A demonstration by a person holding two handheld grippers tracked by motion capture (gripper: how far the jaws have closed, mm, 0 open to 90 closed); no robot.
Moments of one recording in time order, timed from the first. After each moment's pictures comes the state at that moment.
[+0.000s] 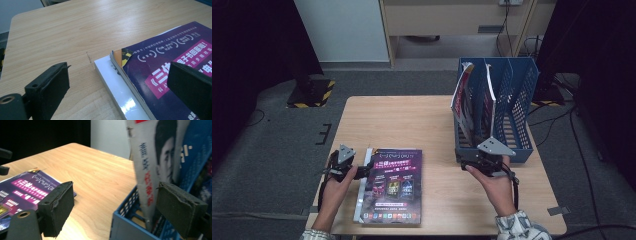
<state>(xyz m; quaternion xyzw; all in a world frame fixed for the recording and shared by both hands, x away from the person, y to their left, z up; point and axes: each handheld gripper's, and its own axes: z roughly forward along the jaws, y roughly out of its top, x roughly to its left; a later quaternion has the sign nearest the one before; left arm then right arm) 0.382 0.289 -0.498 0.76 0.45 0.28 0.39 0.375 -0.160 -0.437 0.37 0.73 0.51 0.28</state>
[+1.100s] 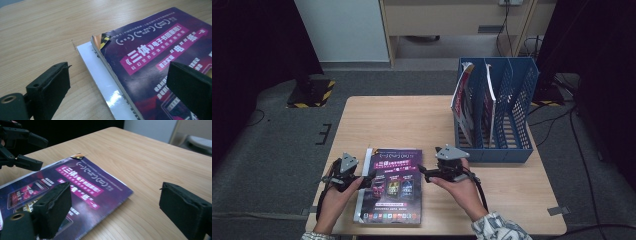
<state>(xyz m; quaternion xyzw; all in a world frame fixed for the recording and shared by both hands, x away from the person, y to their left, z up) 0.353 0.278 -0.496 0.78 0.44 0.26 0.37 0.381 -0.059 -0.473 0.31 0.79 0.50 0.19</state>
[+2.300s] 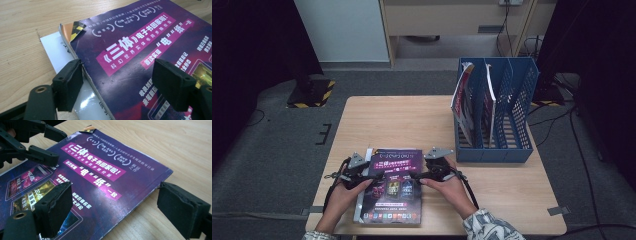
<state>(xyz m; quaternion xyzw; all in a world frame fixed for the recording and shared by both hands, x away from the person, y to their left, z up) 0.371 0.264 -0.518 0.80 0.43 0.18 0.38 0.400 -0.034 -0.517 0.33 0.81 0.47 0.08</state>
